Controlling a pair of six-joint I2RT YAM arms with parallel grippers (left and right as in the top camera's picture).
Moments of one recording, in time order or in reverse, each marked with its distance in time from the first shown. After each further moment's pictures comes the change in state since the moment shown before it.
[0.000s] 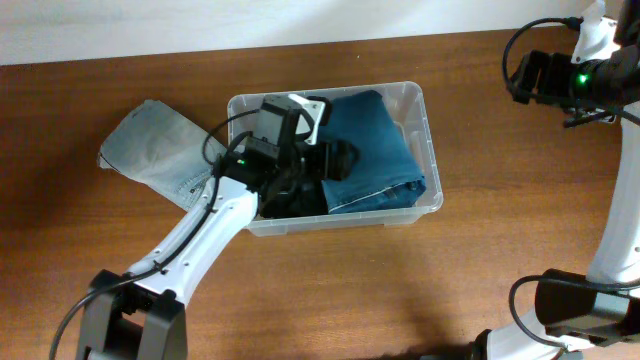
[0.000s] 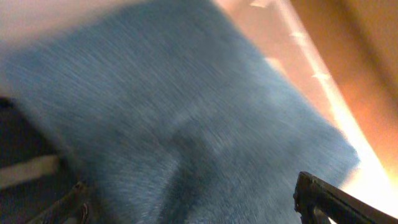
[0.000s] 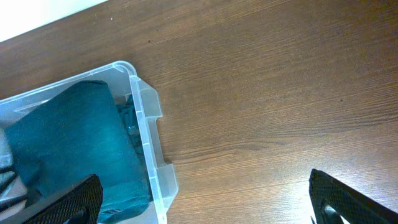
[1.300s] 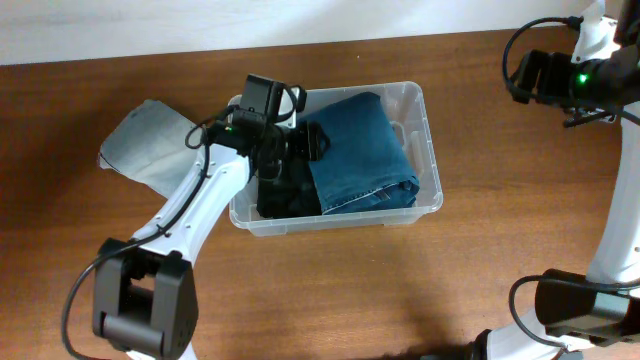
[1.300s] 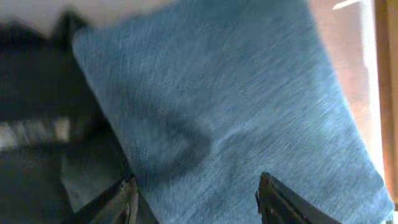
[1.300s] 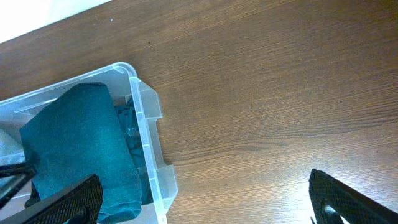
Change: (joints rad) left arm 0.087 0.152 0.197 -0.255 0.073 -0.150; right arm 0.000 0.000 0.000 0.004 0.000 0.000
